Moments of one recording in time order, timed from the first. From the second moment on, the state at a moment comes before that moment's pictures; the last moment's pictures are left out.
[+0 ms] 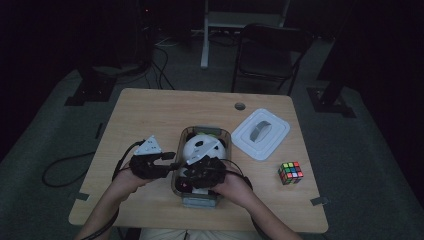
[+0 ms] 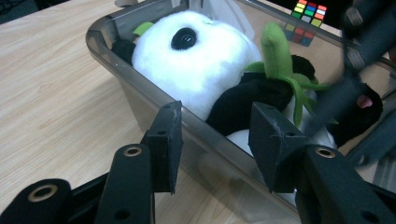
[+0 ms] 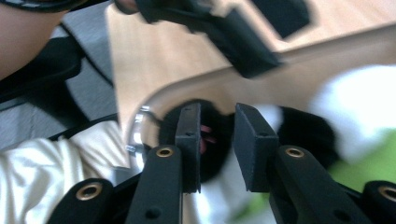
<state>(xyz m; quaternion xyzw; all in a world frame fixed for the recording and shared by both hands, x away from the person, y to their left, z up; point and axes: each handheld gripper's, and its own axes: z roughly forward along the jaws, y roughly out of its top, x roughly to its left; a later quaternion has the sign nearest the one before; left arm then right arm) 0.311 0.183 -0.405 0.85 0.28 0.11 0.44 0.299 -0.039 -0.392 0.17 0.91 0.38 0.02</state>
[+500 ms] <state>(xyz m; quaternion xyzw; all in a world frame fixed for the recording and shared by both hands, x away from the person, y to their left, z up) 0.311 0.188 -0.404 0.84 0.27 0.10 0.46 0.314 -0.101 -0.381 0.26 0.85 0.46 0.05</state>
